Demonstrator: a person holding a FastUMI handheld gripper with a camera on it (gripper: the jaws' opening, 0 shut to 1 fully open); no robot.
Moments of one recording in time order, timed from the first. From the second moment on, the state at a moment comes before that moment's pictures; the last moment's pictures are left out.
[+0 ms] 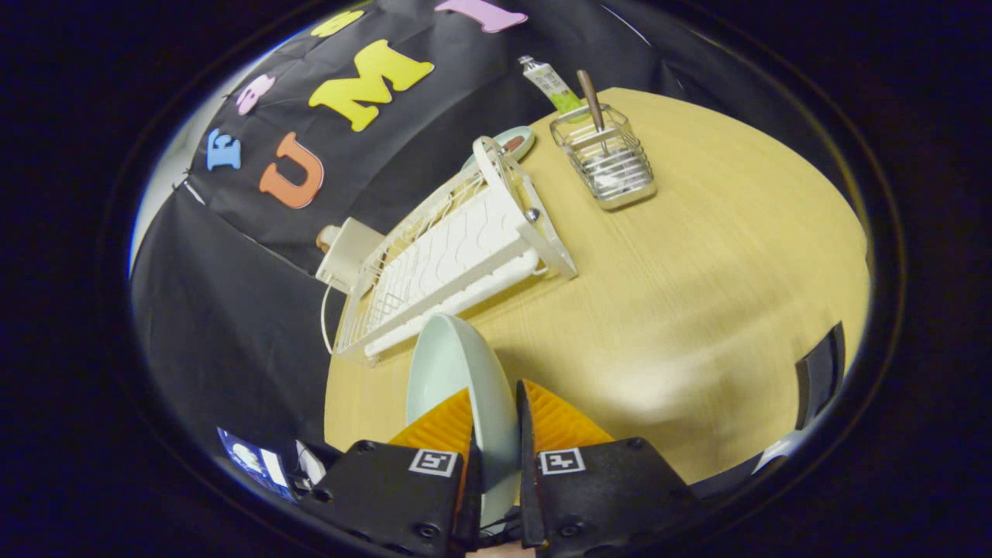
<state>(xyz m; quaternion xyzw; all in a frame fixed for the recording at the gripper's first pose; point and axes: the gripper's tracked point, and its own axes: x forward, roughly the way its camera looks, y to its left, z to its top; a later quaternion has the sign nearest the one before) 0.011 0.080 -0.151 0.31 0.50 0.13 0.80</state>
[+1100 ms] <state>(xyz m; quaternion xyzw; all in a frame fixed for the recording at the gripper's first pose) 0.032 0.055 -0.144 0.26 0.43 0.14 0.85</state>
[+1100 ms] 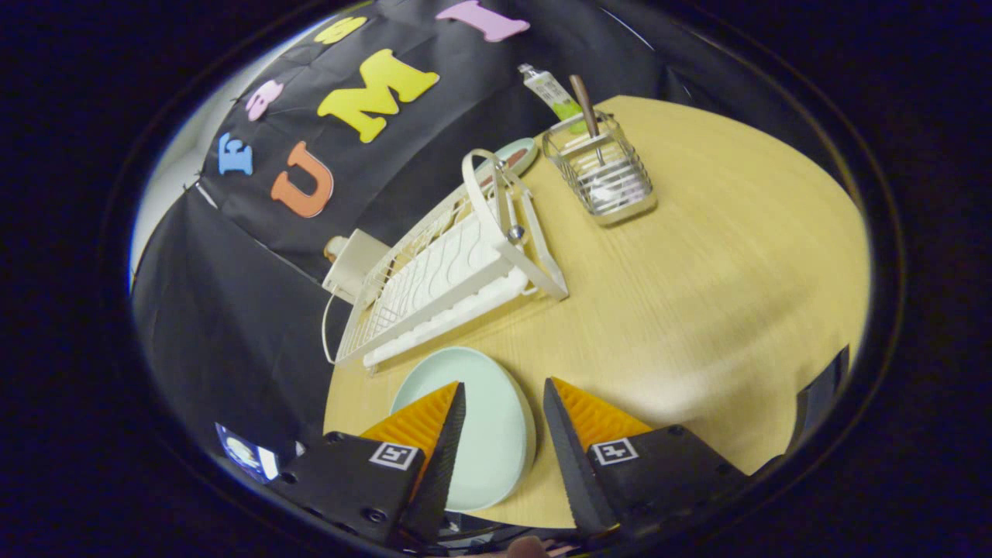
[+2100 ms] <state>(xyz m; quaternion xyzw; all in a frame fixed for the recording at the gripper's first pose) 0.197 -0.099 -0.048 0.09 0.19 -0.01 0.98</state>
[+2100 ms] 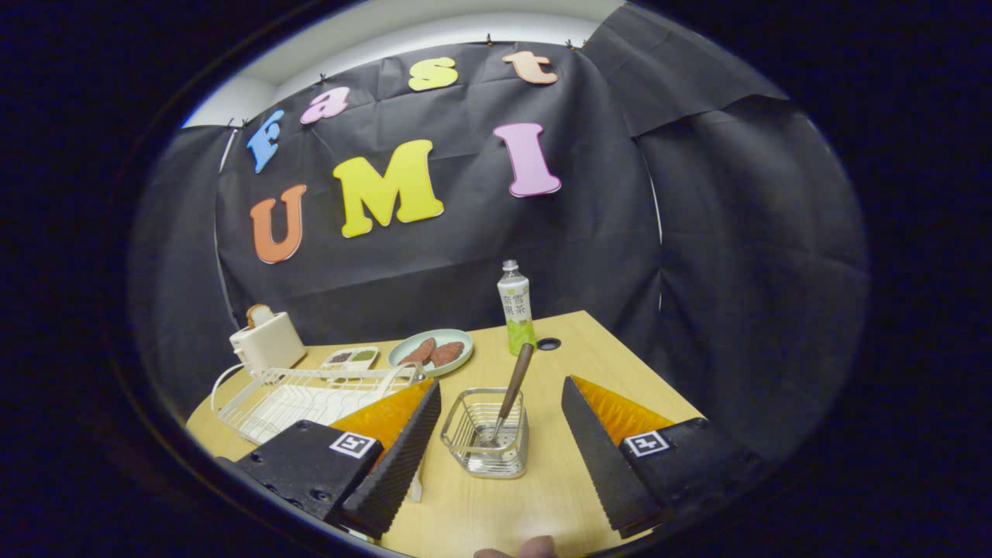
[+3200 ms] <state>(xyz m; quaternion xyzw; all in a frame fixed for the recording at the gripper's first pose) 0.299 -0.103 -0.101 0.17 0.26 0.01 0.95</state>
